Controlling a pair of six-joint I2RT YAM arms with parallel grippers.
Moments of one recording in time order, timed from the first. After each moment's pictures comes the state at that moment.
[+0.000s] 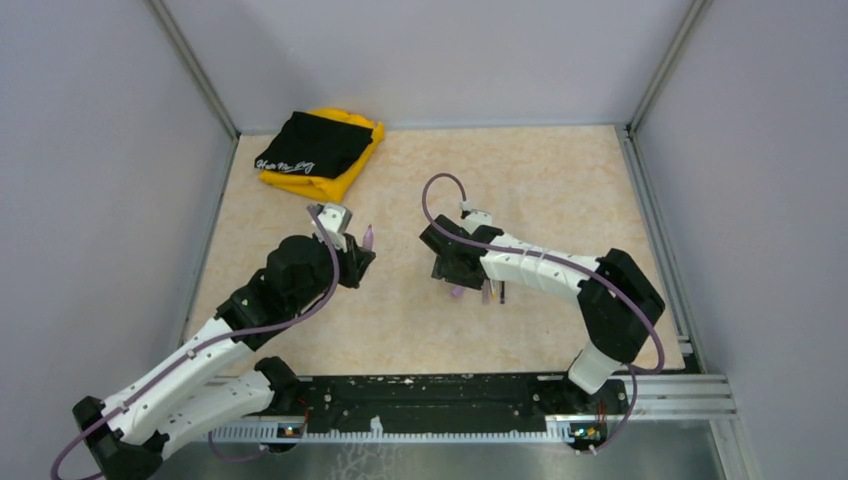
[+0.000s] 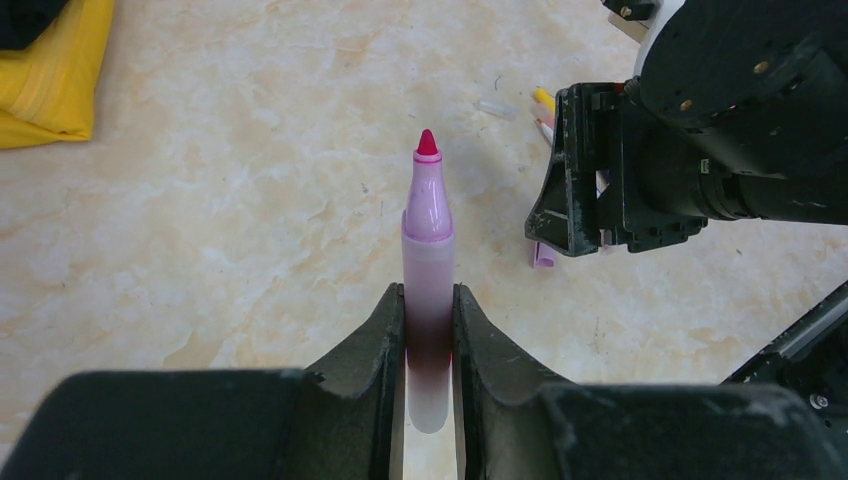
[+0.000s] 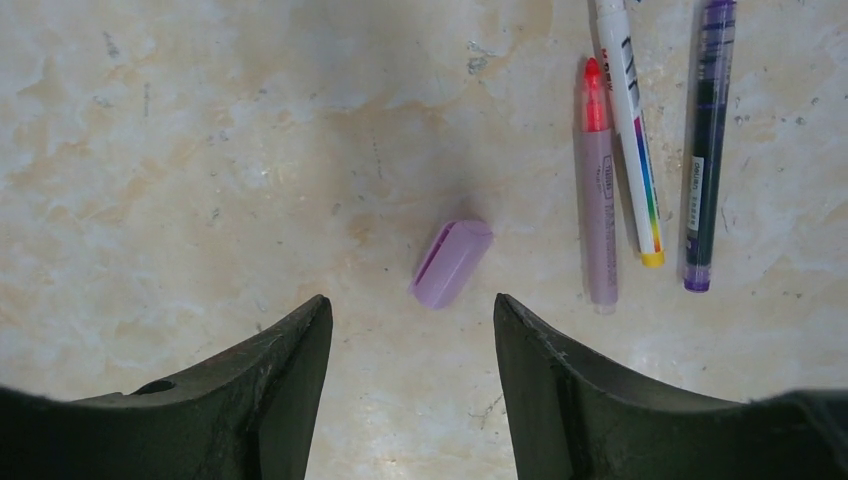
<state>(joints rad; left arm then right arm) -0.79 0.77 0.74 -0.29 -0.20 -0.27 0.88 1.61 1.12 -0.69 0.38 1.06</state>
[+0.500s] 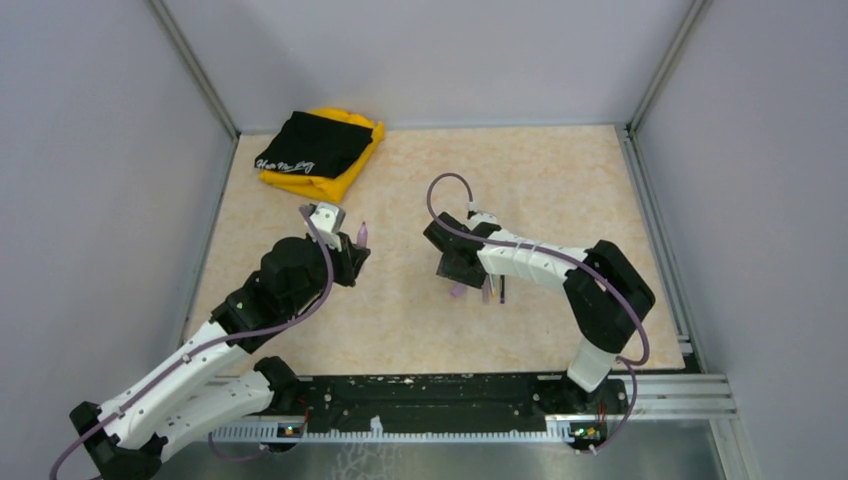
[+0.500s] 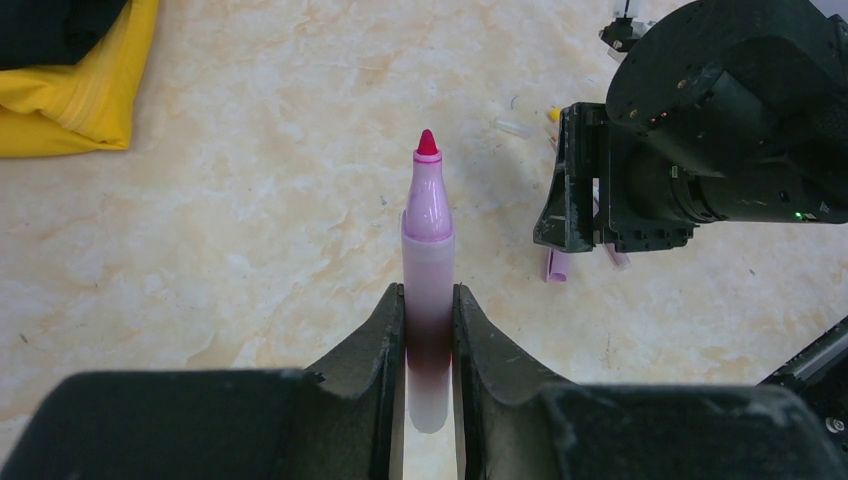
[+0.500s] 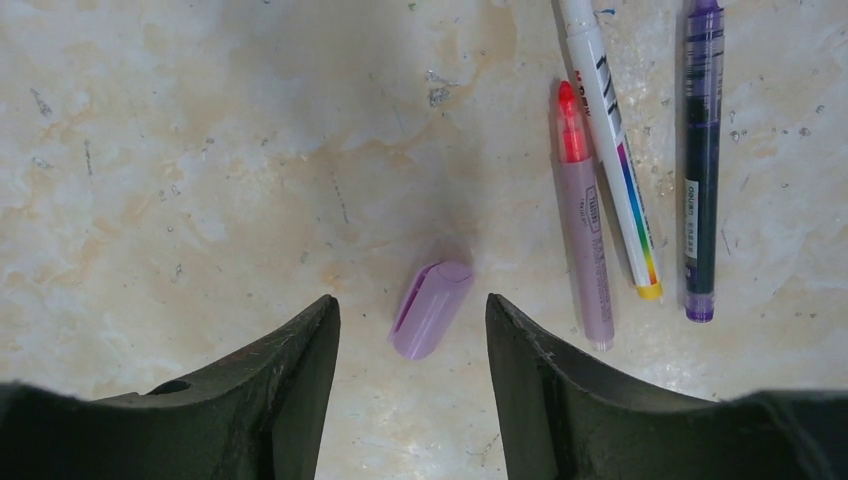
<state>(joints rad) -0.79 0.74 0.74 -0.30 -0.24 -0.26 0.83 1.69 1.12 -0.69 0.38 1.10</state>
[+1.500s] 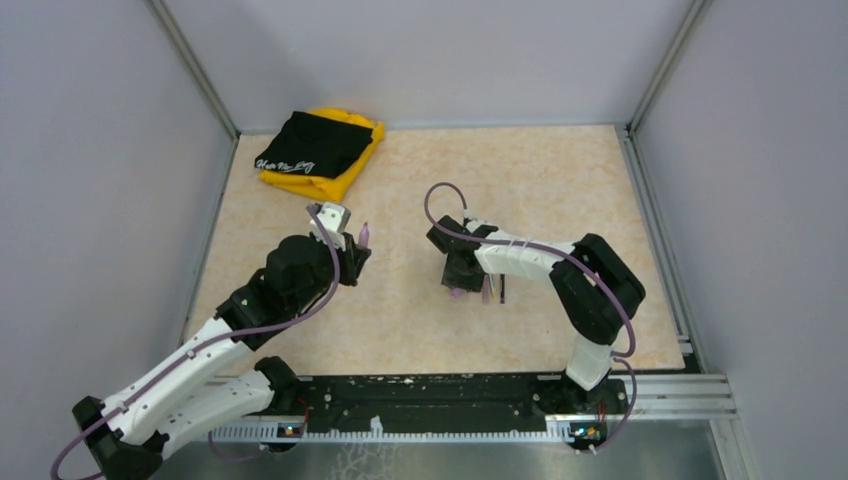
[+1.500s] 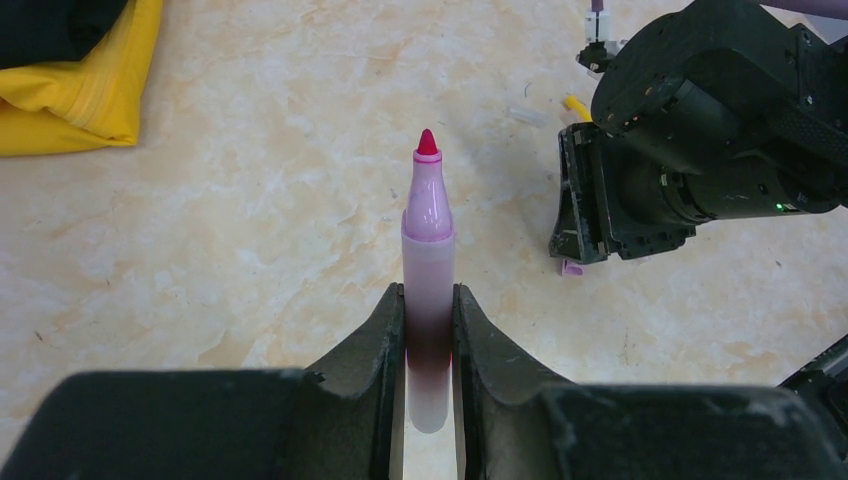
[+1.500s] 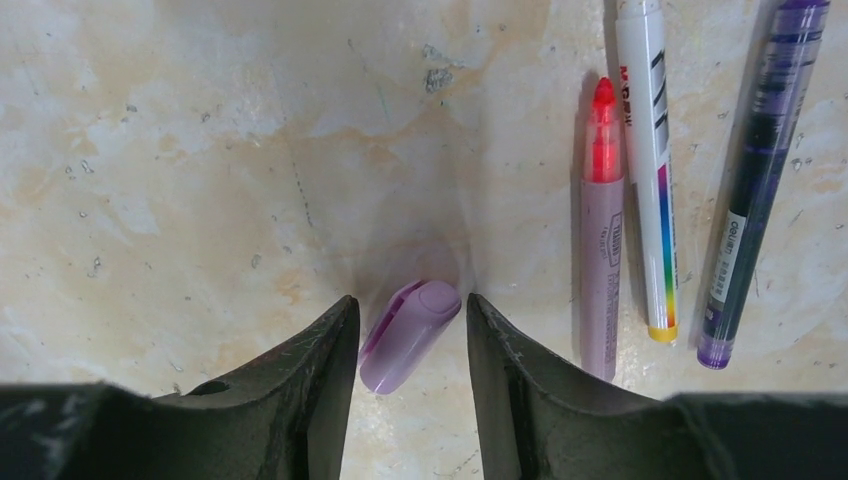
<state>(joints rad) -0.79 0.77 0.74 -0.30 -0.25 -0.24 0.80 1.75 1.08 -0.61 0.27 0.99</state>
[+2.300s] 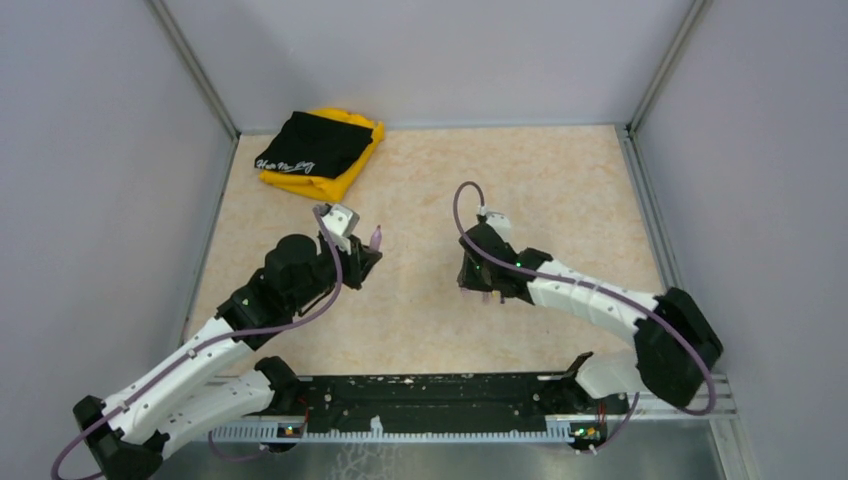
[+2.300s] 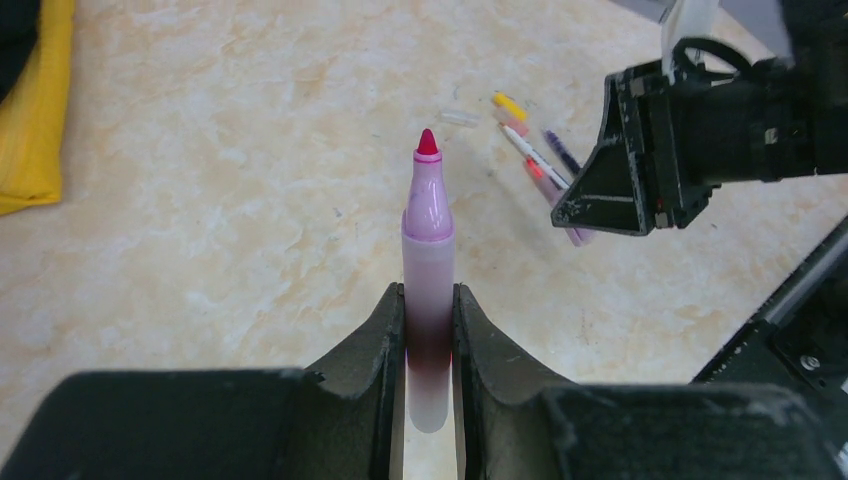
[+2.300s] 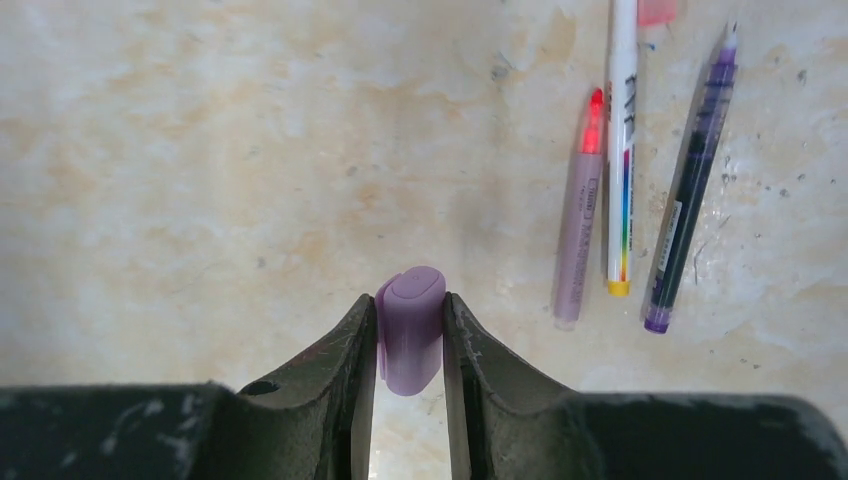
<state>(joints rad) -0.79 0.77 0.74 -0.26 -0.13 -0.19 0.80 1.39 0.84 -0.44 0.24 0.83</state>
